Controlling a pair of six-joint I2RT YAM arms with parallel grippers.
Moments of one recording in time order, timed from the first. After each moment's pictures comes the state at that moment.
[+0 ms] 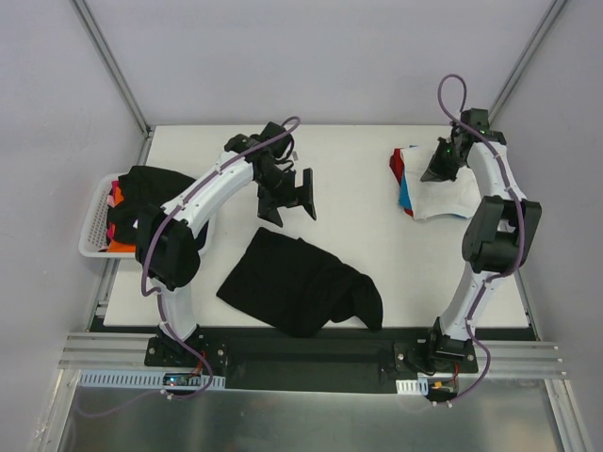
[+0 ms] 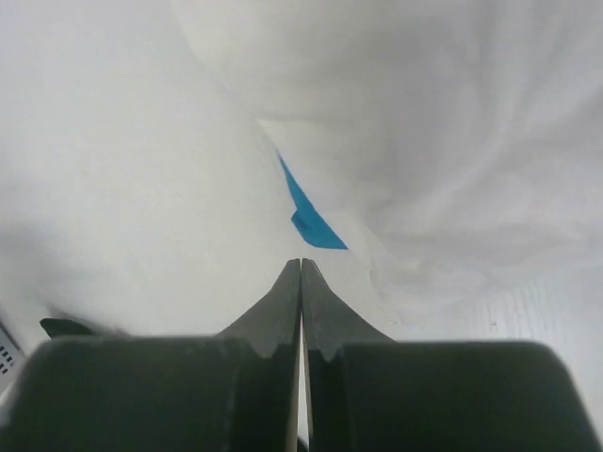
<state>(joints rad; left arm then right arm) -0.54 1.87 1.75 -1.13 0.41 -0.59 -0.12 2.02 1.77 -0.88 -0.28 0.30</state>
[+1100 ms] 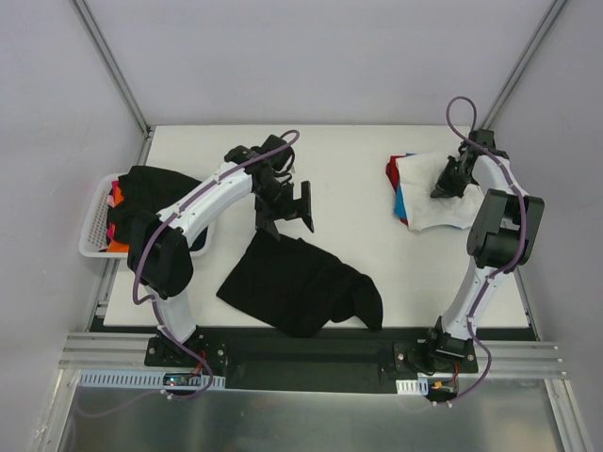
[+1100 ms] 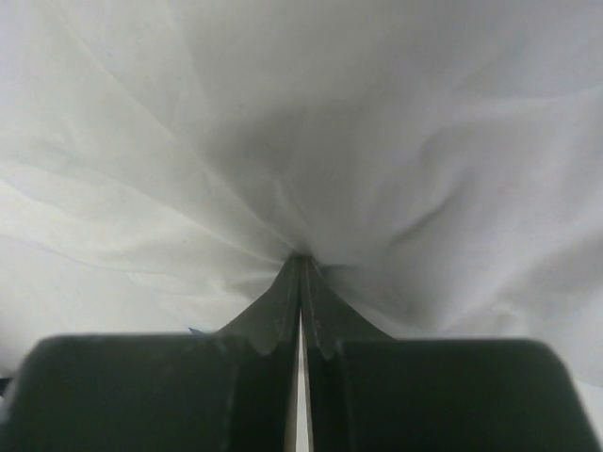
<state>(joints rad) -0.57 1.80 1.62 -1.11 0.38 -0.65 -0.20 2.05 1.64 -0.71 -0.22 0.30</state>
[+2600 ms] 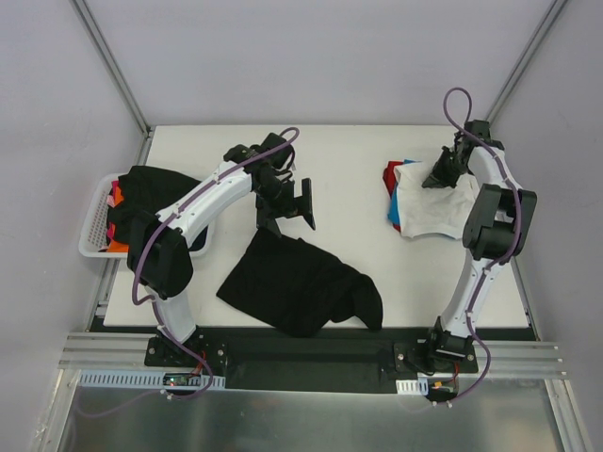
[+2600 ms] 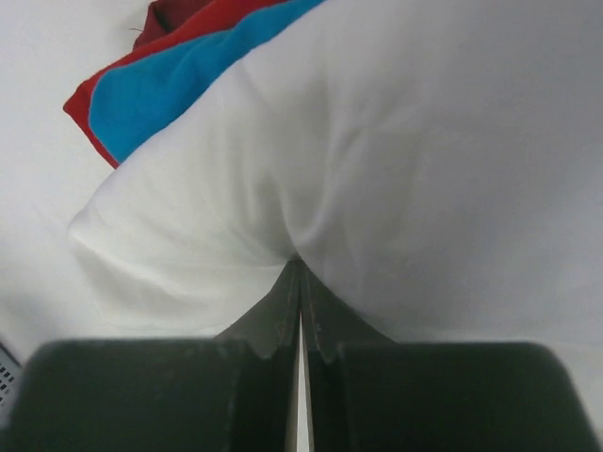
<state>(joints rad) -0.57 1.80 1.63 -1.10 0.38 -0.66 -0.17 2.14 1.79 -0.77 -0.29 0.33</state>
